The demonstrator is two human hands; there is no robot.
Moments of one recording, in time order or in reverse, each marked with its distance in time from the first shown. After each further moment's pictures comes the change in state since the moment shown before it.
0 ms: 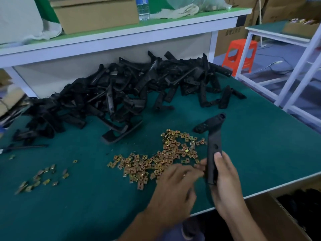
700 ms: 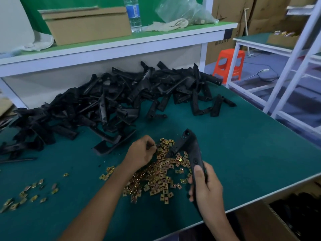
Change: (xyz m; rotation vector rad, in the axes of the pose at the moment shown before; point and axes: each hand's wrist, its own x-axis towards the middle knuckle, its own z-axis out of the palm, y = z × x) left_hand 0.090 -0.144 -0.021 -0.050 -0.166 -0.609; right_hand -0.001 0.023 0.004 -0.498 -0.011 -0.240
